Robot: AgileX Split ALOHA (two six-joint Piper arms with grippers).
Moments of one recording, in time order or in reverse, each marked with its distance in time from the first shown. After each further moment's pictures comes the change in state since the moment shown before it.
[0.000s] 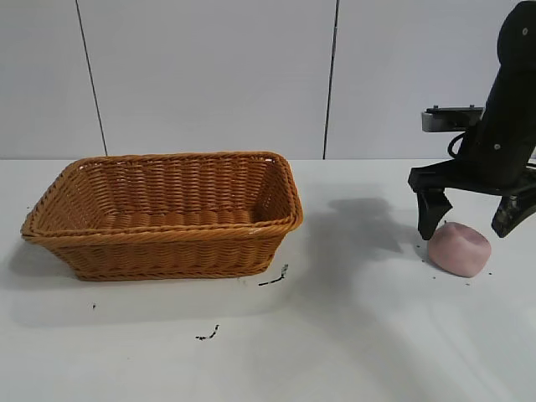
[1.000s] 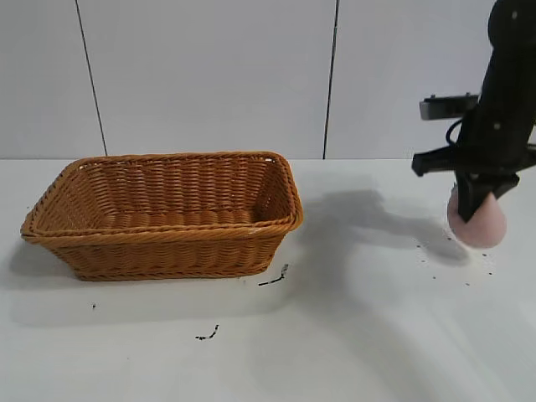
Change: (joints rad) left arm 0.000 0.000 0.000 0.000 0.000 0.000; right arm 0.007 -0.123 -0.477 0.025 0.409 -0.001
